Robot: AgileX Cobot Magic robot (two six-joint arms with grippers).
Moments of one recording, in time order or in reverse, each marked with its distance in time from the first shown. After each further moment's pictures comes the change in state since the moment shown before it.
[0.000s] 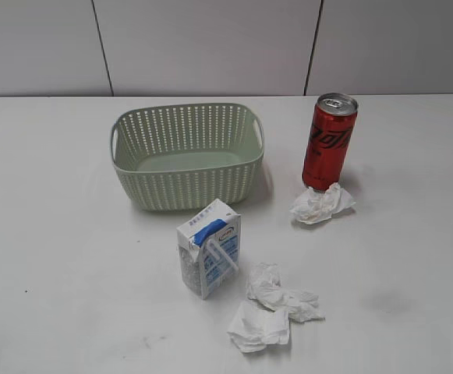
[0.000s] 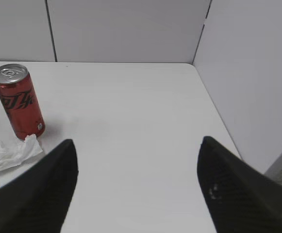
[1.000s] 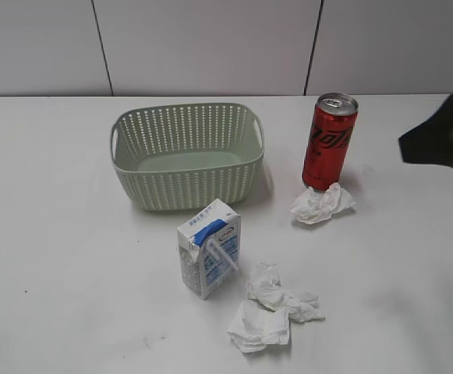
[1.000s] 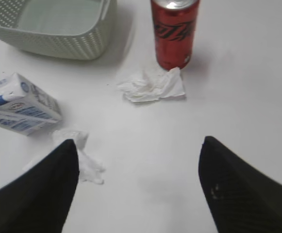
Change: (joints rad) left arm 0.000 0.000 0.000 0.000 0.000 0.000; right arm 0.362 0.696 -0.271 0.293 0.064 -0.122
